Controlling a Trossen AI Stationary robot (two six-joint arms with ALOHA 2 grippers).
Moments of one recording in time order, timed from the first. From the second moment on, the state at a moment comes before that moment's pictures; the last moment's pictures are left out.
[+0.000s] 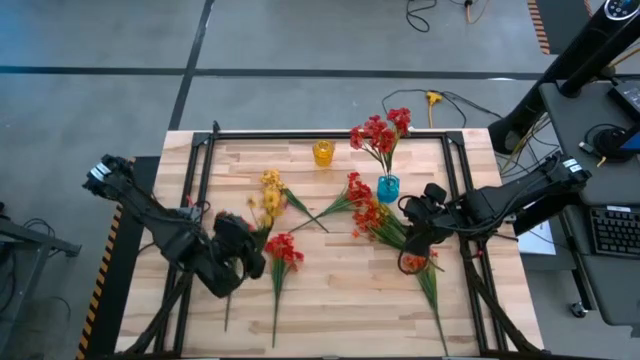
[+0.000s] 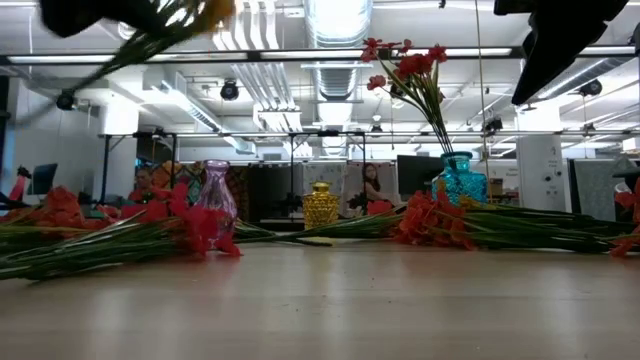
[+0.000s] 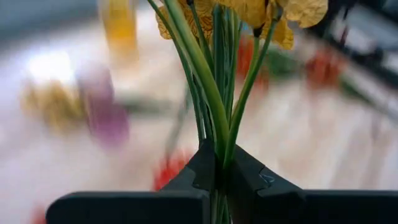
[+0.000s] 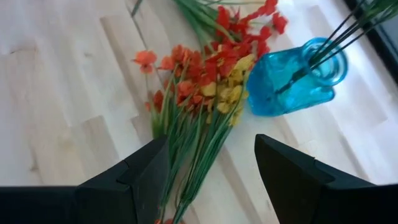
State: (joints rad) left arm -0.69 1.28 1.07 -0.92 -0.94 -1.32; right arm 0.36 1.12 0.98 -1.06 0.46 0.68
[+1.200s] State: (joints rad) left arm -0.04 0.87 0.43 0.53 -0.51 0.17; right arm 0.36 1.12 0.97 -0.90 0.50 0.58
